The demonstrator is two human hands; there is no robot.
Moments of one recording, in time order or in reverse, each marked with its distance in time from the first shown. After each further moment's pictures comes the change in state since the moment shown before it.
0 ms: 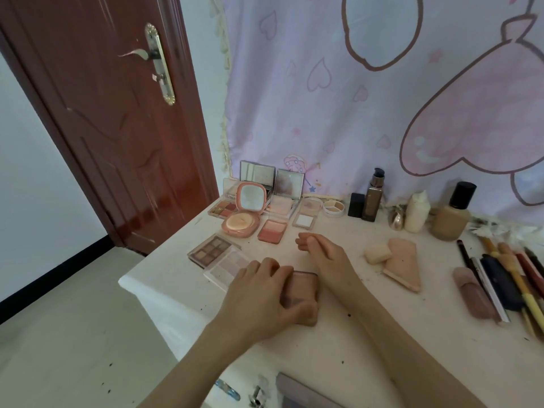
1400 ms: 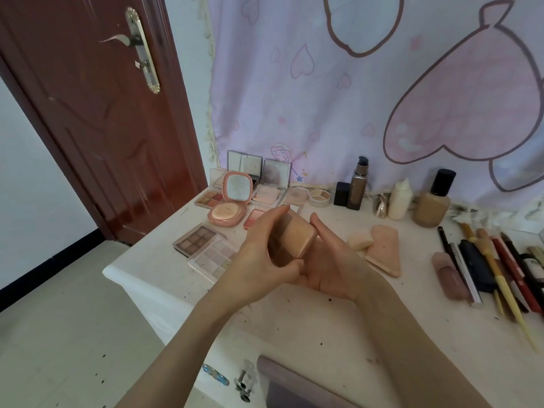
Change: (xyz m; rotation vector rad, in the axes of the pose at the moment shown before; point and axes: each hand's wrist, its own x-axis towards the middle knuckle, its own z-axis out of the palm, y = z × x) left_hand 0.015 0.017 -0.017 -0.858 0.190 0.070; right_hand -0.020 -0.025 -0.032 0.858 -0.619 0.417
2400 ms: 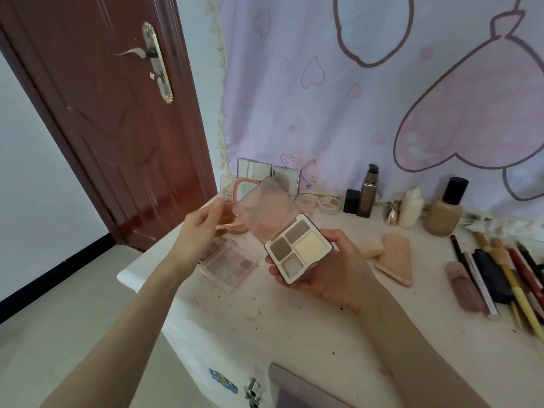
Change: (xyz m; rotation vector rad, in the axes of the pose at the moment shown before) left_hand 0.028 -0.045 -0.081 -0.285 0.259 -0.312; right_hand 0.007 0.006 -0.001 0.282 -0.168 -0.007
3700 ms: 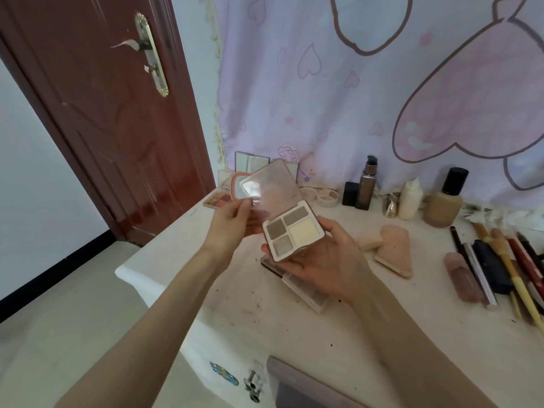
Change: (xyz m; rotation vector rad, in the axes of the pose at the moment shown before) left_hand -0.003 0.013 0.052 -0.155 0.023 -0.038; right_hand 0.005 0.003 0.008 0.047 0.109 -0.139
